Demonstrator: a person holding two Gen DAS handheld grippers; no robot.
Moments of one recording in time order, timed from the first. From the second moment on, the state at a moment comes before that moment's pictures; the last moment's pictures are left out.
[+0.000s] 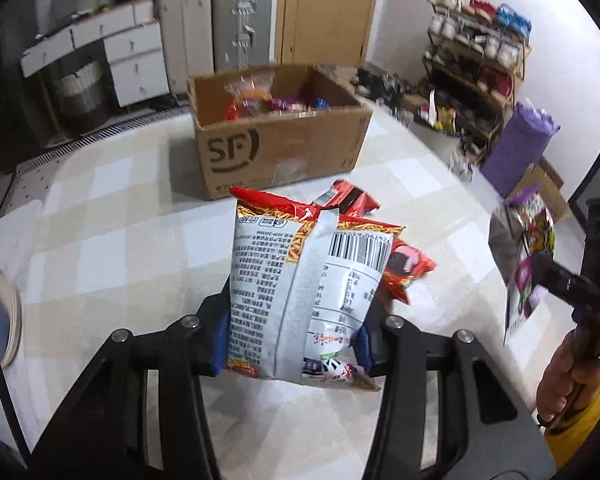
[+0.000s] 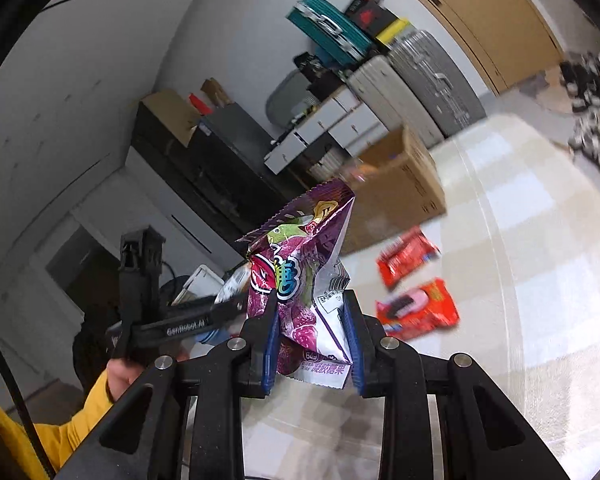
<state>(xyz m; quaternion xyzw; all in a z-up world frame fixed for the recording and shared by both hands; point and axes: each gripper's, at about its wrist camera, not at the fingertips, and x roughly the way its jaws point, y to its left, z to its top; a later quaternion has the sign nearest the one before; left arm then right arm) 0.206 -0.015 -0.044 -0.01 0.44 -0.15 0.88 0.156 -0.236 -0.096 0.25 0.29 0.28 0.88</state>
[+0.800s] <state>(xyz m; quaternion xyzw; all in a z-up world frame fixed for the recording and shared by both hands) 0.033 0.013 0.009 -0.07 0.37 -0.13 0.92 0.128 -0.195 -0.052 0.19 0.28 0.28 0.90</state>
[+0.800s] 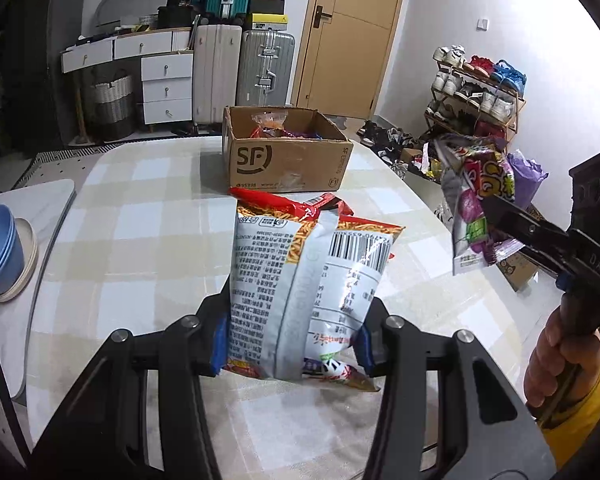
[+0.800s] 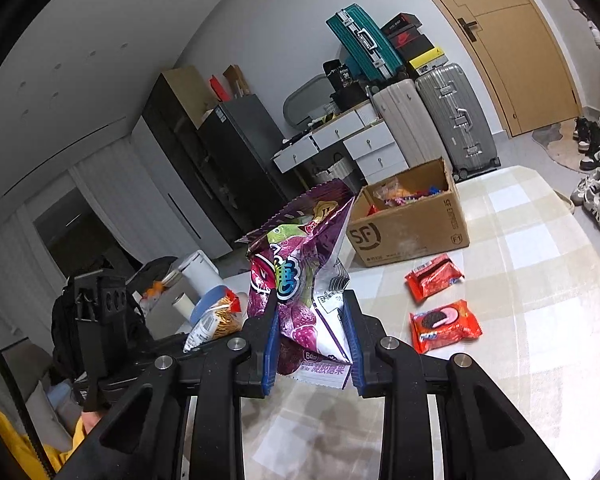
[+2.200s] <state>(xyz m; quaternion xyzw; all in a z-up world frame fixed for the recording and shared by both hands) 0.511 -0.024 0.010 -0.05 0.48 -0.14 0.86 0.483 -0.171 -0.063 0.05 0.47 0.16 0.87</state>
